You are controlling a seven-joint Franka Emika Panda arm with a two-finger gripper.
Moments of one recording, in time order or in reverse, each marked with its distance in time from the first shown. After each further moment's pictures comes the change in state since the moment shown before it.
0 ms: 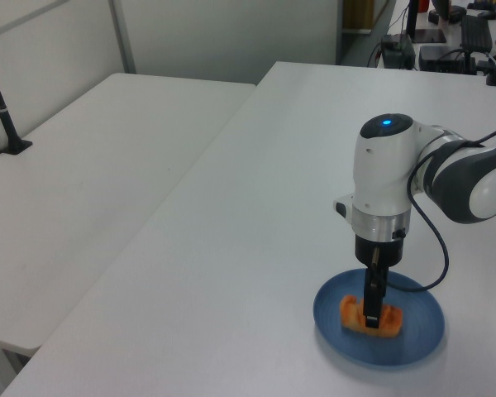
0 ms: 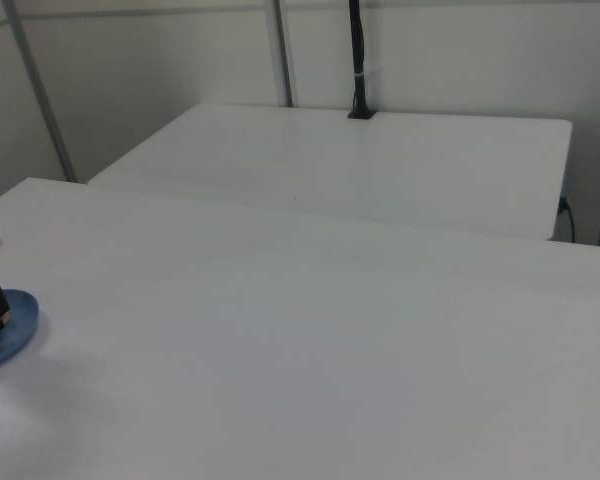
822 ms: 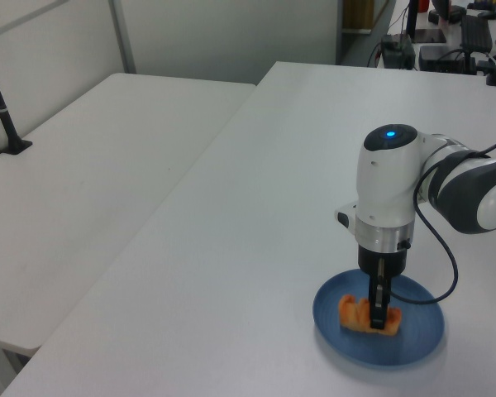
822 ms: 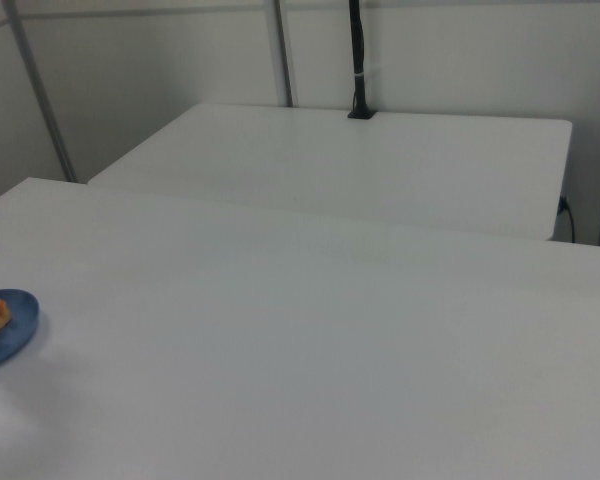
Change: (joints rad) arm 0.020 0.016 0.003 0.002 -0.038 0.002 0.001
